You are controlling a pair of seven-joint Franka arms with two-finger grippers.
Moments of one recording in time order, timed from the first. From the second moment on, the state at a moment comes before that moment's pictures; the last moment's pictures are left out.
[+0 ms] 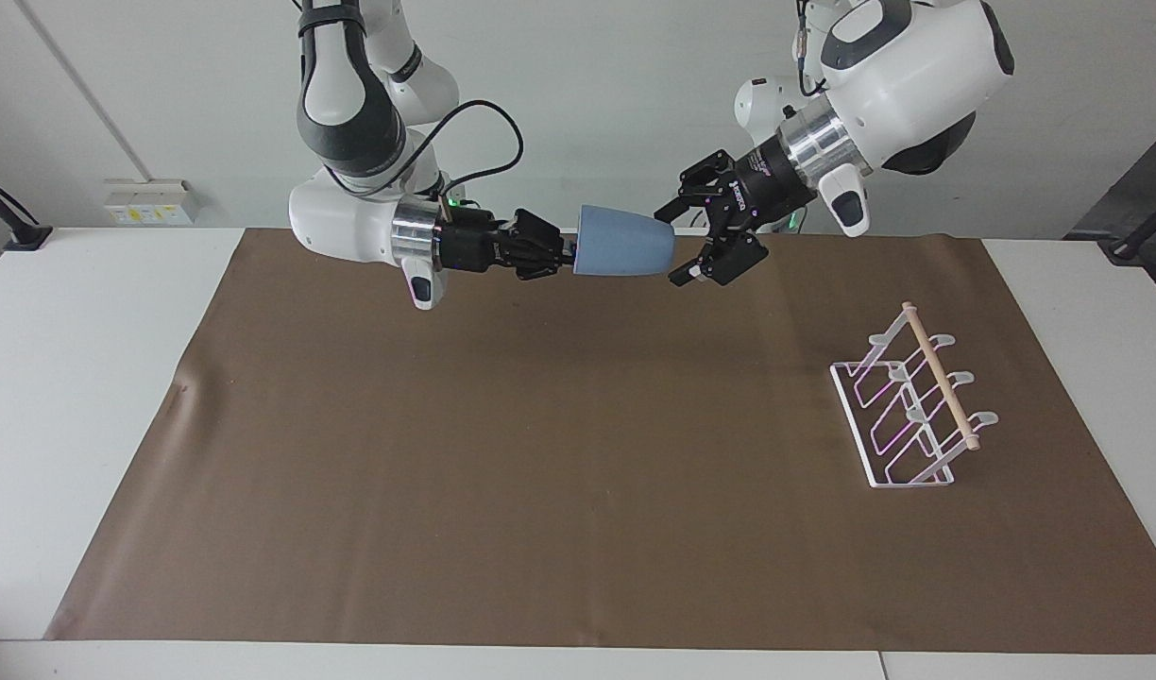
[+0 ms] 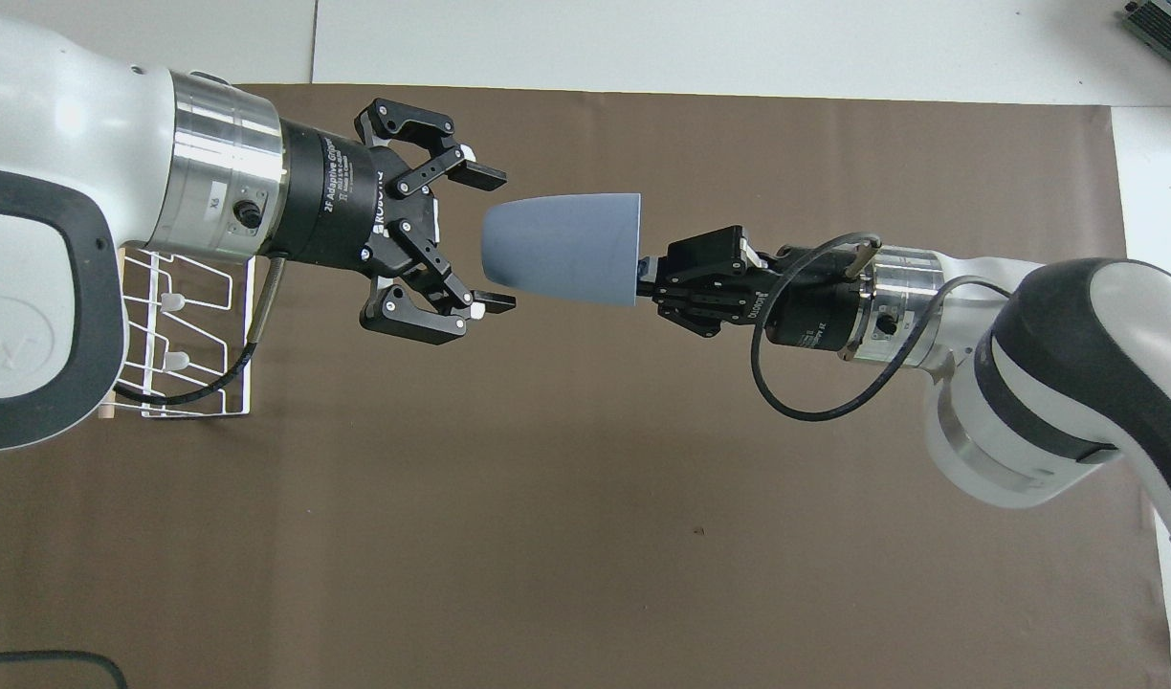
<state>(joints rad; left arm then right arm) -0.13 0.15 -0.28 -1.46 -0.73 1.87 -1.88 0.23 0.04 0.01 -1.98 1.69 1.93 -0.21</state>
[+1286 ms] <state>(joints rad) -0.18 0.15 -0.28 -1.45 -0.71 1.91 -1.90 0.23 0.04 0.01 -1.99 1.69 1.93 -0.21</state>
